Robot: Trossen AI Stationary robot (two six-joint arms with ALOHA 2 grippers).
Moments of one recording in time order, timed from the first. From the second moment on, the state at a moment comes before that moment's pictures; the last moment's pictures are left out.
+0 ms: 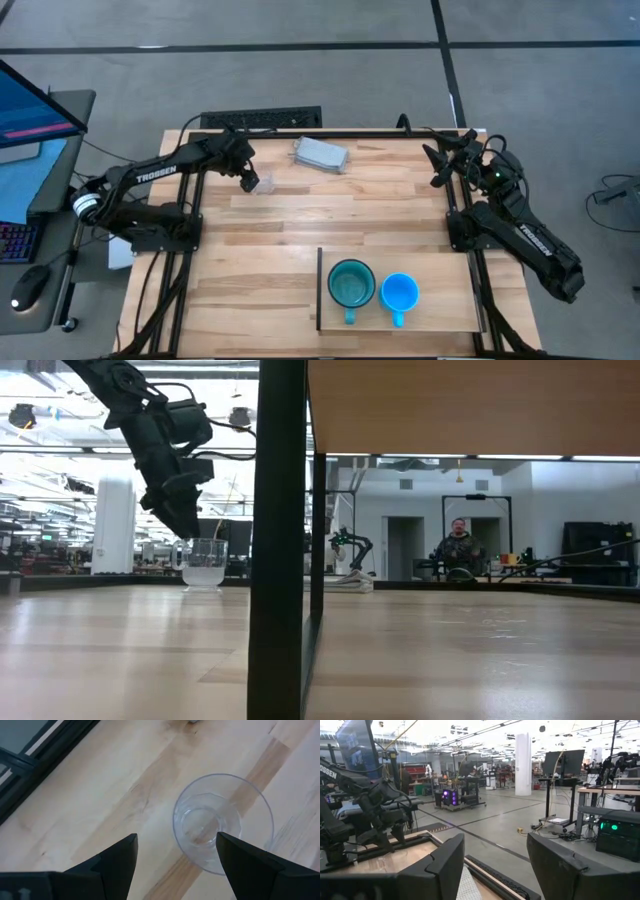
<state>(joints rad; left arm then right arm) 0.72 1.20 0.73 -0.55 0.00 0.02 -0.92 0.22 0.31 0.03 -0.29 0.03</state>
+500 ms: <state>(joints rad) 0.68 1.35 0.73 -0.50 -0.02 -0.01 -0.92 0.22 0.31 0.03 -0.29 0.03</state>
